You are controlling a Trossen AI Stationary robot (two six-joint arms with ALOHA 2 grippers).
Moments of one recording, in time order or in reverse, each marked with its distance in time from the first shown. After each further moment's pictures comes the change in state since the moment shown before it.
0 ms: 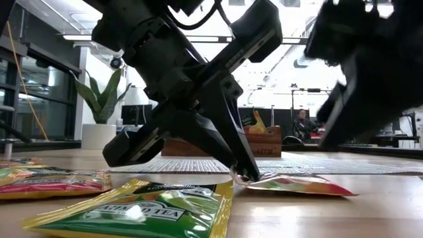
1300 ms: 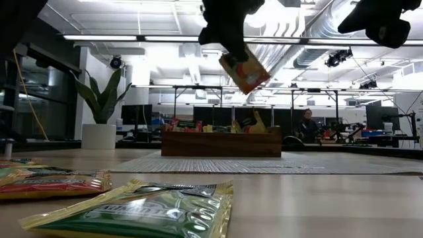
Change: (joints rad) left arm 0.355 -0.002 0.860 -1.184 -0.088 1.269; right arm 0.032 -0.908 0.004 -0.951 0.470 0.264
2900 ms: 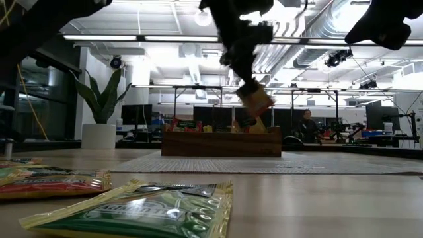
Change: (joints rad) left arm 0.186 0.186 0.166 0.058 -0.076 0.498; right arm -0.001 0.000 0.001 -0.097 -0.028 -0.081
